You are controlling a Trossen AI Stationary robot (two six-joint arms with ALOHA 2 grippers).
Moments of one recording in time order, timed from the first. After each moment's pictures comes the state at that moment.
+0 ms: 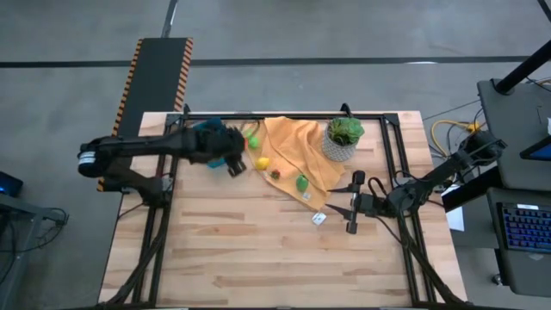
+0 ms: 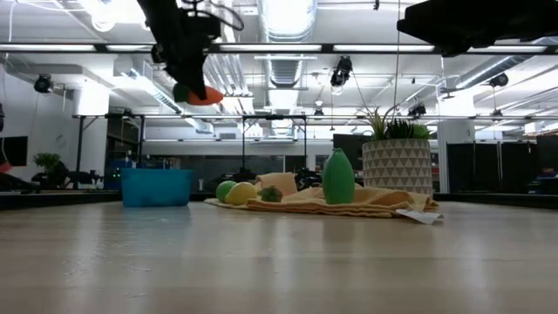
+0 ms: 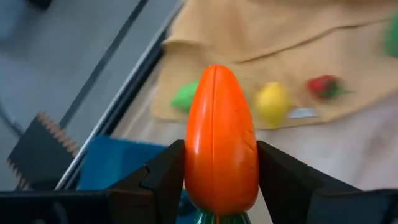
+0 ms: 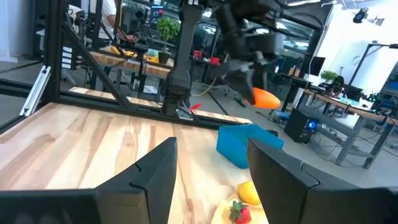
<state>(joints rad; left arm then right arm) 0.18 1.32 1.22 -0.93 -0.48 -0.23 0.53 1.07 0.27 0.86 0.68 -0.28</state>
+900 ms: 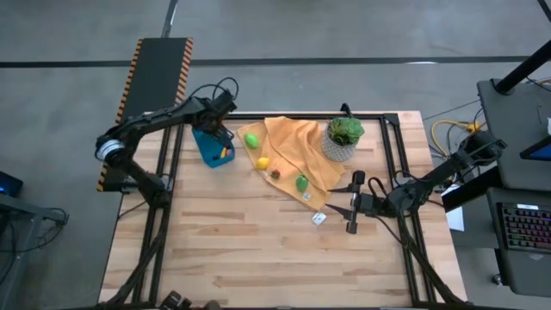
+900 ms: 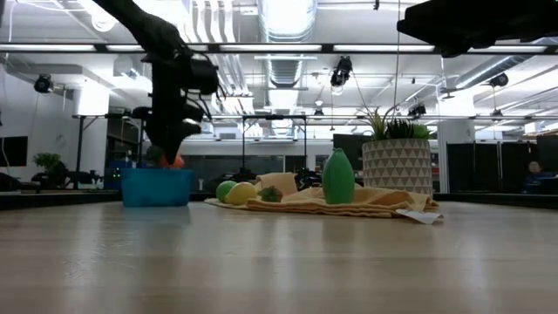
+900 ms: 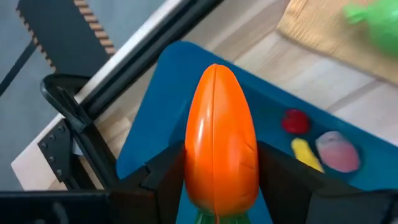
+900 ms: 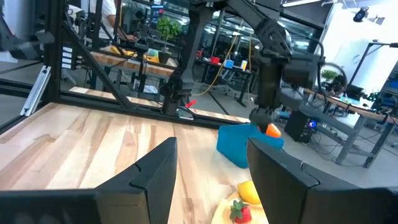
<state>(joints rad) 0.73 1.55 1.15 -0.91 -0.37 -0.14 0.53 1.07 0.27 0.86 0.68 -0.27</state>
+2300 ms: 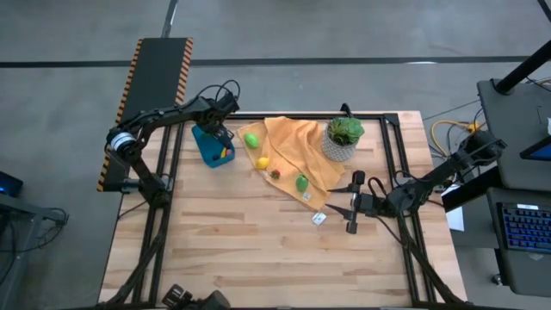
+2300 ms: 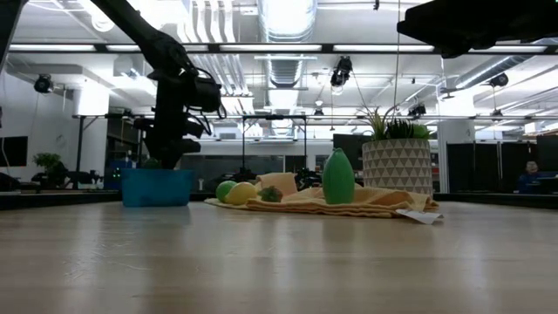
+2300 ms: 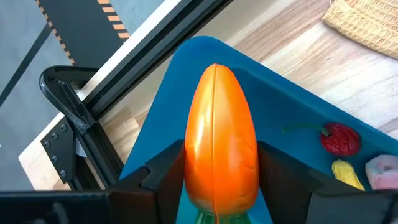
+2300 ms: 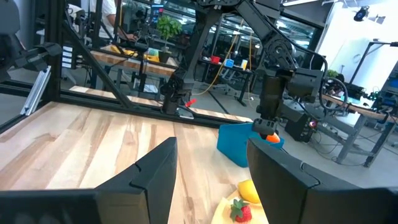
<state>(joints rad) 0.77 1.65 1.15 -0.87 -0.42 -0.14 0.53 1.07 0.26 0.86 0.68 -0.27</state>
